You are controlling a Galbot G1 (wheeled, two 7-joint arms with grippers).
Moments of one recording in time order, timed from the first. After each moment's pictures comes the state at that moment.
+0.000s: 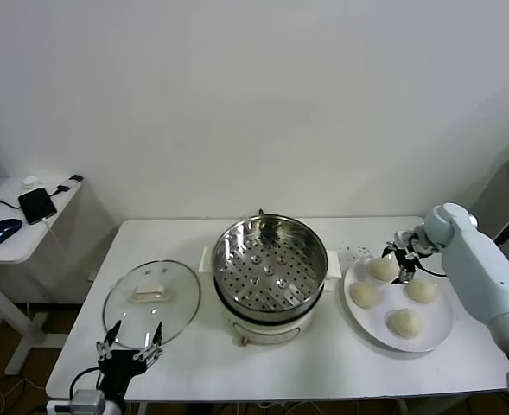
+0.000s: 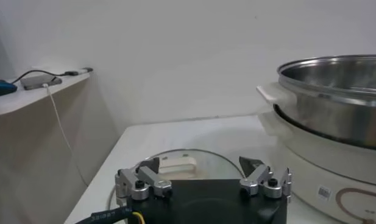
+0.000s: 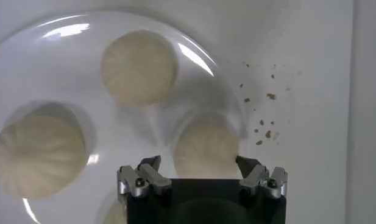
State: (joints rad) left arm 1.76 -1.56 -0.70 -2.17 0.00 0.22 0.11; right arm -0.24 0.97 -0.03 0.78 -0.71 0.19 -1.22
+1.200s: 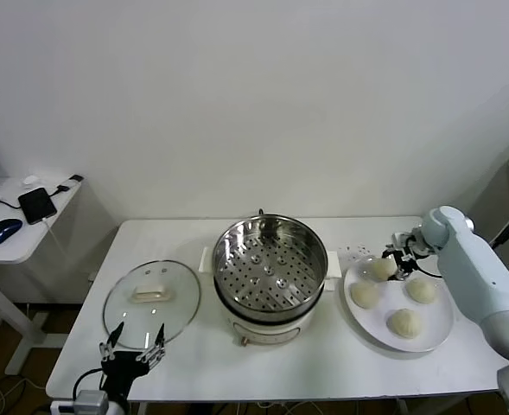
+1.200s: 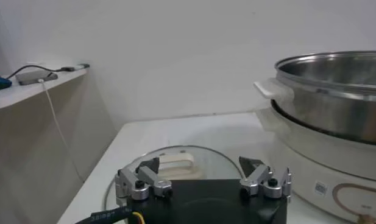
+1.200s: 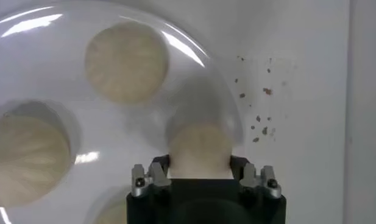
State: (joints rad) left arm 1.76 -1.56 -0.68 -2.15 0.00 0.22 0.11; right arm -0.24 0.97 -0.01 0.78 -0.71 0.18 -1.20
